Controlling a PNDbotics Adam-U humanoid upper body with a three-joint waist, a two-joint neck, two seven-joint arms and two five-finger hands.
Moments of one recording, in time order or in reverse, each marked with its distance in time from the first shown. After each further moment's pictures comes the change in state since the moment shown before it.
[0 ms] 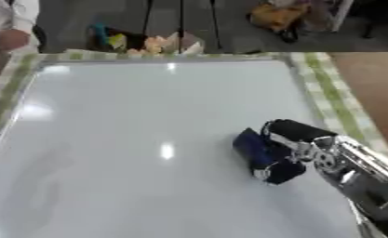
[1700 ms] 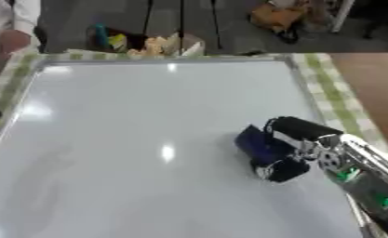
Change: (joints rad) left arm 0.000 0.000 -0.002 0.000 -0.004 0.003 -0.007; right arm 0.028 -0.002 -0.018 -0.066 0.001 -0.050 0.054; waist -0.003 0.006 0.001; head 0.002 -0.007
